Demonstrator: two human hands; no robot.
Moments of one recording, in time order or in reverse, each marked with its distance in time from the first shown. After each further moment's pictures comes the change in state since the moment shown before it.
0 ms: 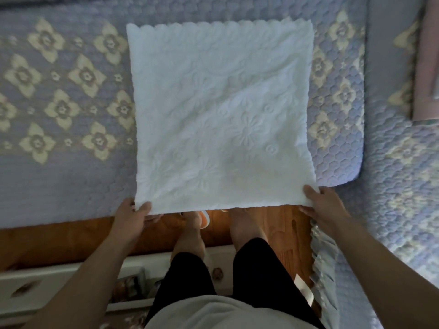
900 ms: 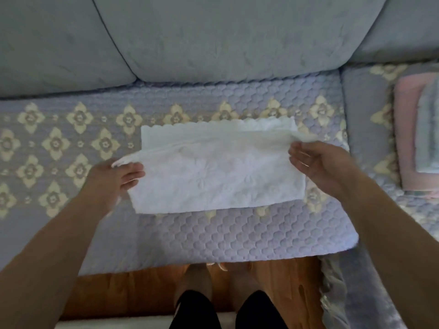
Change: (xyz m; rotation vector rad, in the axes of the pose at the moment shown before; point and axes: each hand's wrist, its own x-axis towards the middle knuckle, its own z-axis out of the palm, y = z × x) left_hand -0.017 0.238 0.008 -0.233 -0.028 0.349; right_hand -0.020 -0.254 0.016 0.423 -0.383 -0.277
